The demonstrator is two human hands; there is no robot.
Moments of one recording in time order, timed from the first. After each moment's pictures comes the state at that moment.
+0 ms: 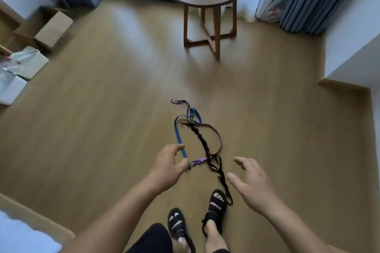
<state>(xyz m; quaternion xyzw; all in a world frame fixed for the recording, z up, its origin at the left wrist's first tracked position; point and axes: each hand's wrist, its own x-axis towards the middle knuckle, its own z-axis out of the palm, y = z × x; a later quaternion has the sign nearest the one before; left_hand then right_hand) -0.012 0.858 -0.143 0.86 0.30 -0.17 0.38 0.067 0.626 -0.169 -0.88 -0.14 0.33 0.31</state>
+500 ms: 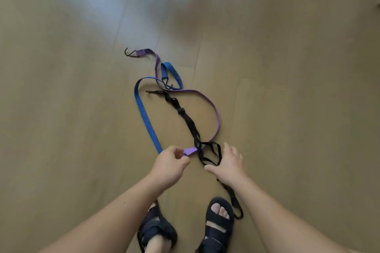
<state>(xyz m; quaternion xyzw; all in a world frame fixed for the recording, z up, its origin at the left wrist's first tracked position) 0.082 0.883 -0.609 0.71 0.43 -0.31 0.47 0.137 0.714 -0.681 -0.88 0.01 0.45 0.13</state>
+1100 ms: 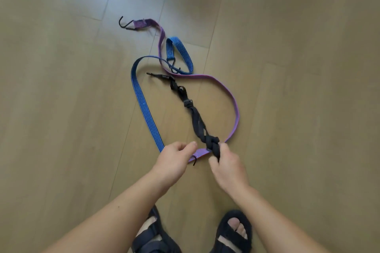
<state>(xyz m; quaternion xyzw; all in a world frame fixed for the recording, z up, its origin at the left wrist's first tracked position) 0.076 0.924 -0.718 0.64 0.46 -0.29 0.54 0.110 0.770 -0.769 -0.90 -0.02 0.37 0.22</state>
